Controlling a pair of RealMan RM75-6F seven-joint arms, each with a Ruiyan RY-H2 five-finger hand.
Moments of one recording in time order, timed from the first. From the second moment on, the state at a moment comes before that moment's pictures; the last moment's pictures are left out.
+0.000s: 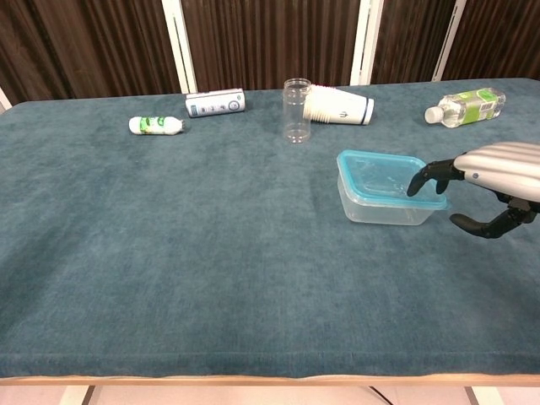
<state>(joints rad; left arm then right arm) -0.16 -1.07 0.07 -1.69 1.60 1.36 0.03 0.56 -1.37 -0.02 -1.44 -1.43 0.98 -0.19</state>
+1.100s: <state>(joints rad) -0.16 -1.07 0.07 -1.69 1.60 1.35 0.03 0.55 -1.37 0.00 -1.43 -1.48 1.02 -0.10</state>
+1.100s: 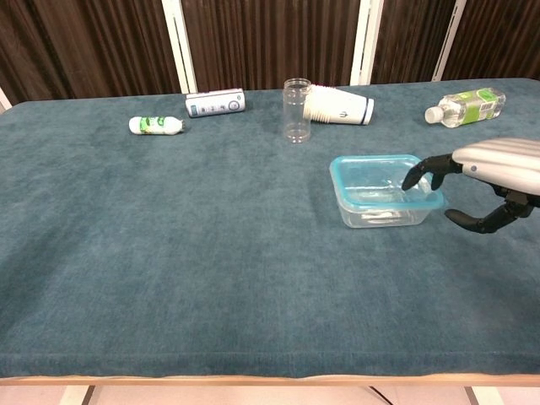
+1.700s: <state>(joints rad) -0.16 -1.07 0.07 -1.69 1.61 1.35 0.03 0.63 -1.43 0.04 -1.47 -1.51 0.96 -0.11</state>
